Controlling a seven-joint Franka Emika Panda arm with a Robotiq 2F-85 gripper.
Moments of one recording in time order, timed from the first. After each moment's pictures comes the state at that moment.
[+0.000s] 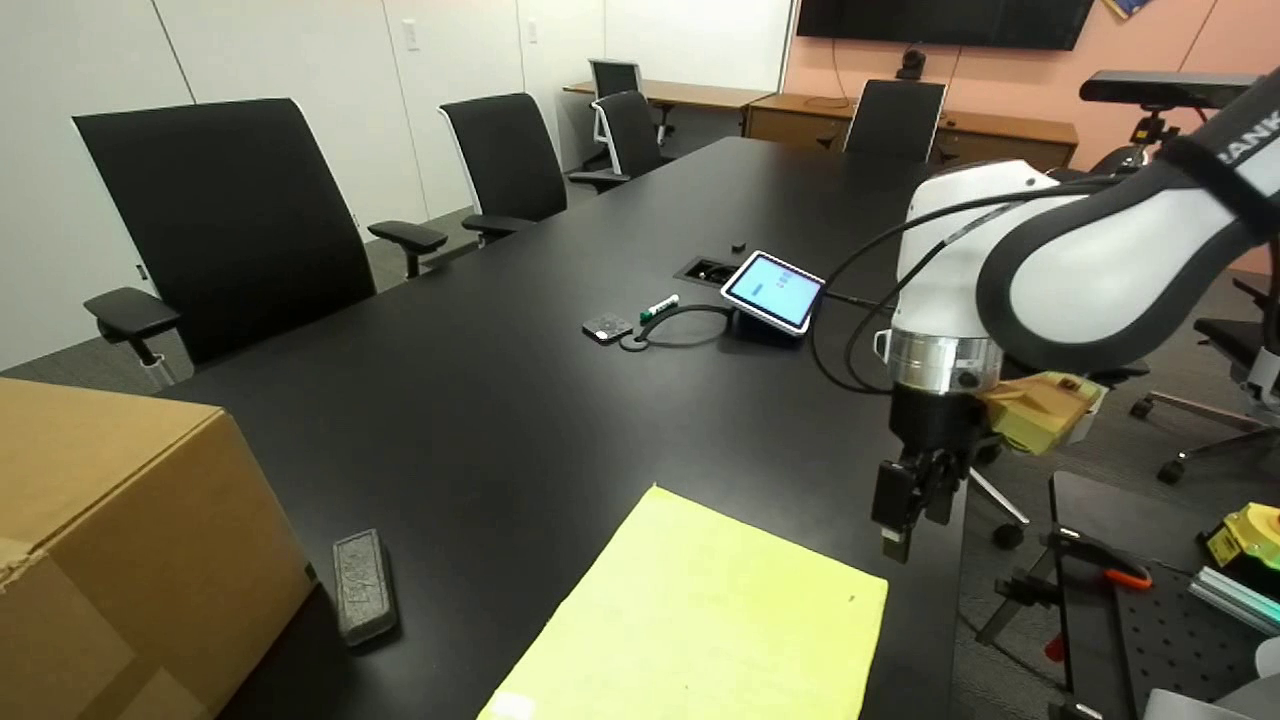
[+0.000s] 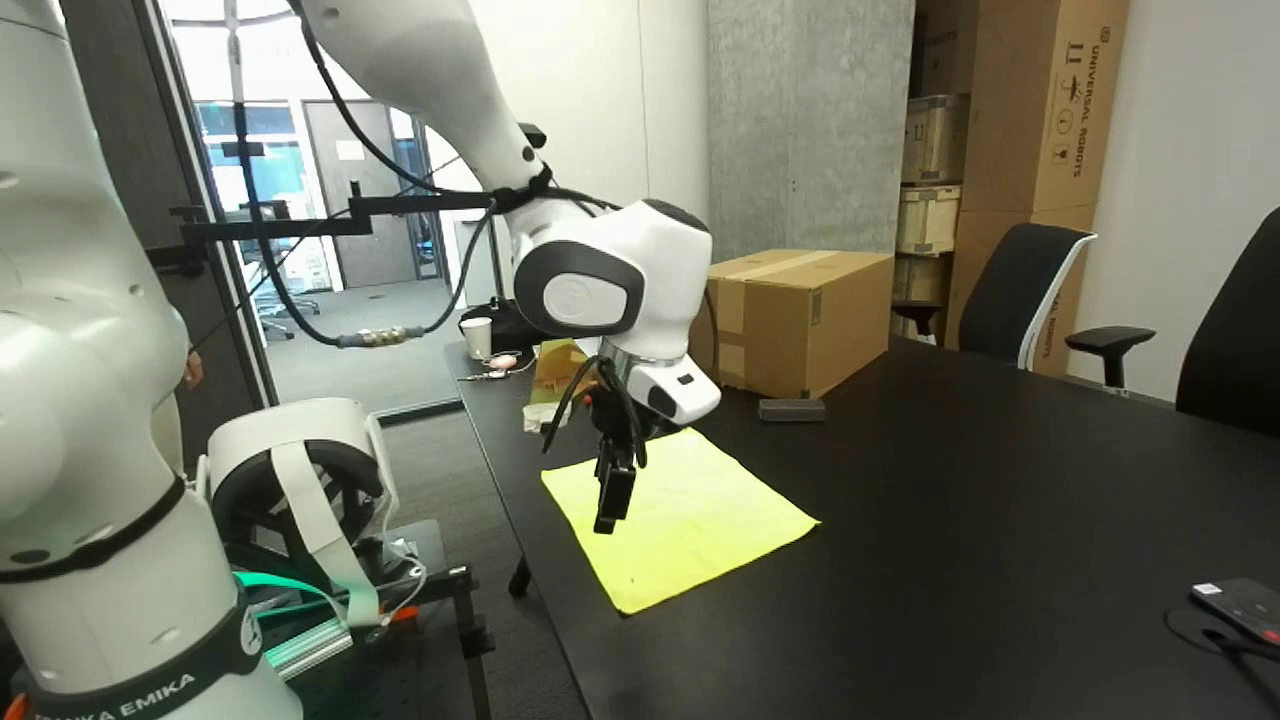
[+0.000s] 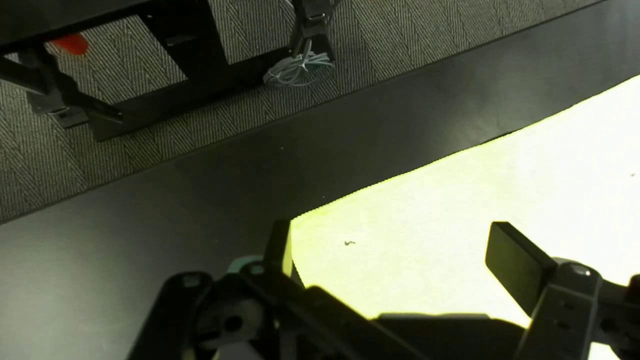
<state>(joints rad) 0.06 0.04 0.06 -2.60 0.36 2.43 0.12</state>
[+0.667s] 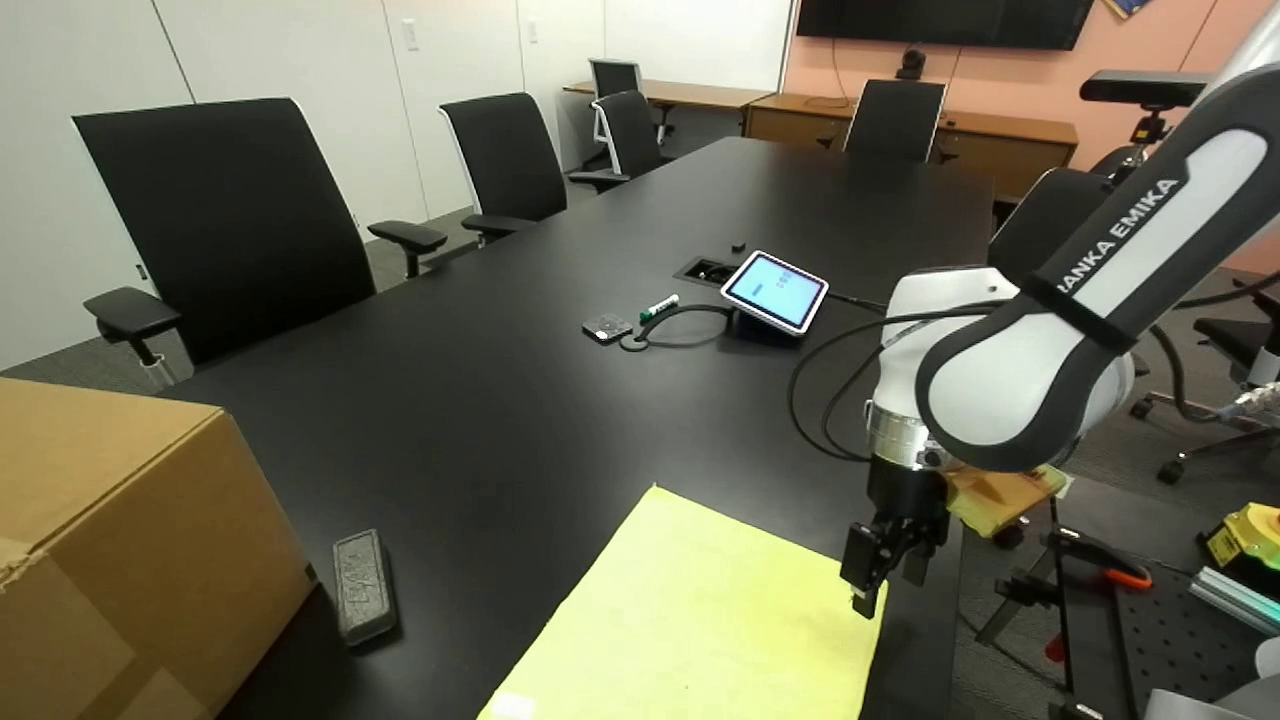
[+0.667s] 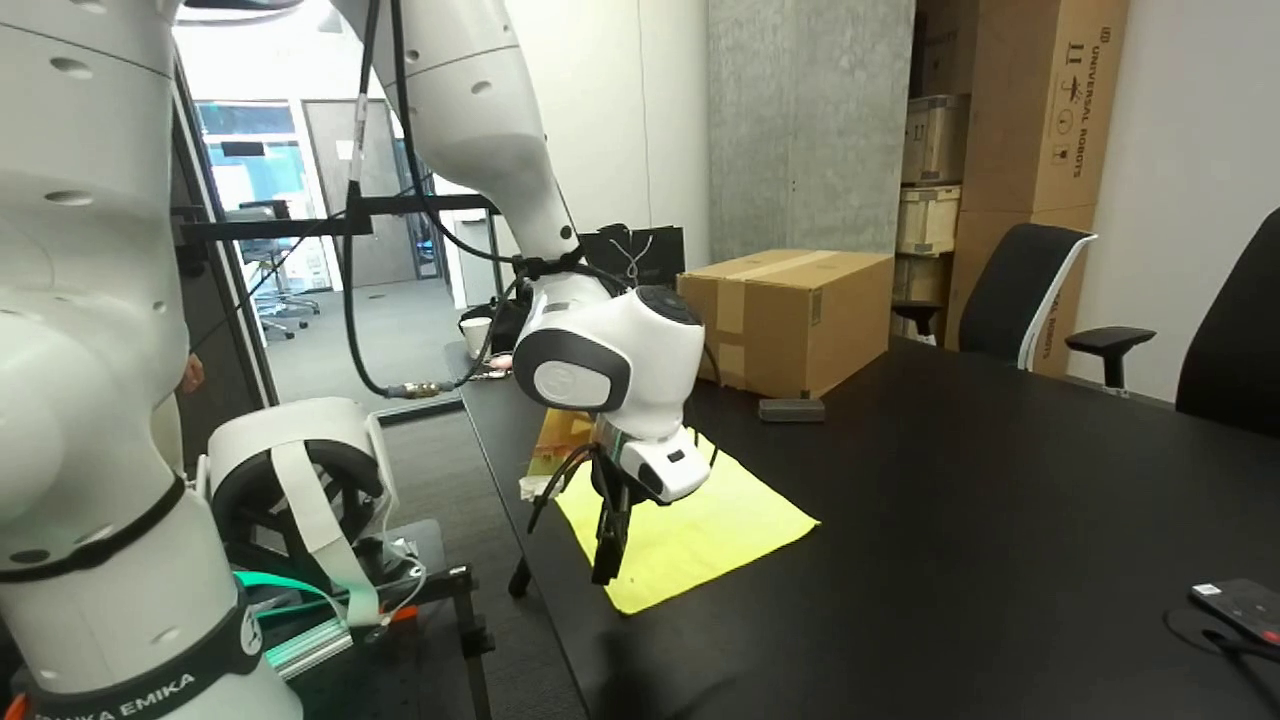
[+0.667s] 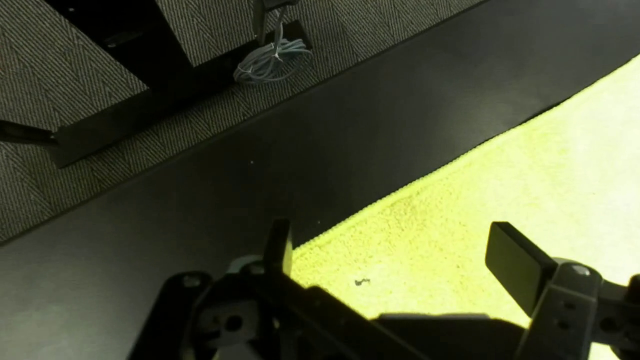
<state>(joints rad) 0.06 0.27 0.12 -2.58 0.58 2.66 0.04</state>
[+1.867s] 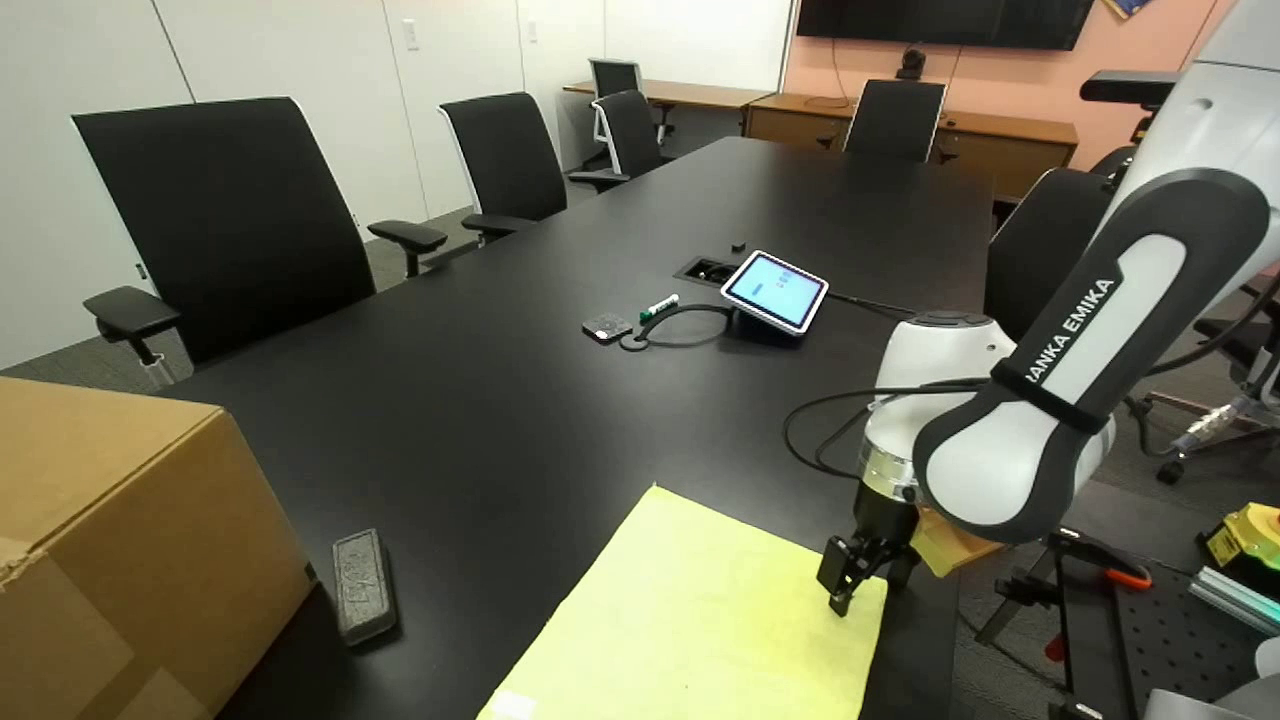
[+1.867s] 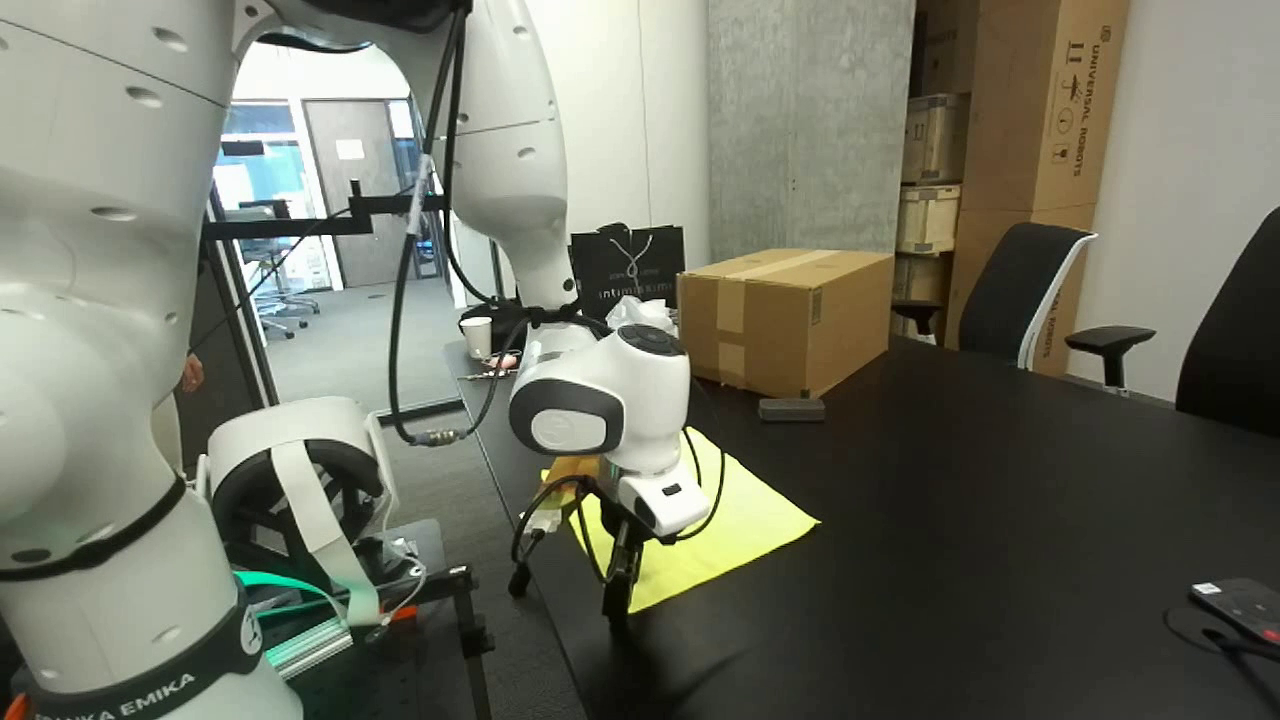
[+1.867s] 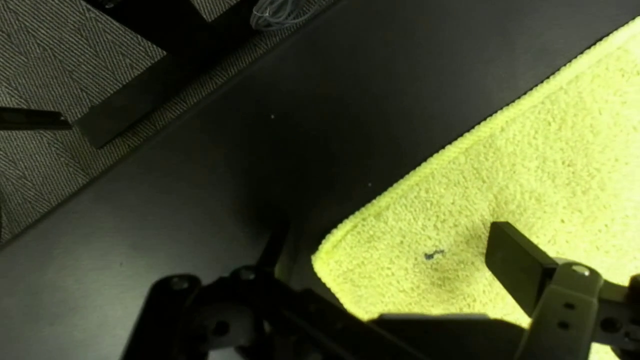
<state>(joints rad) 0.07 0.42 0.12 -2.57 0.50 2.91 0.24</state>
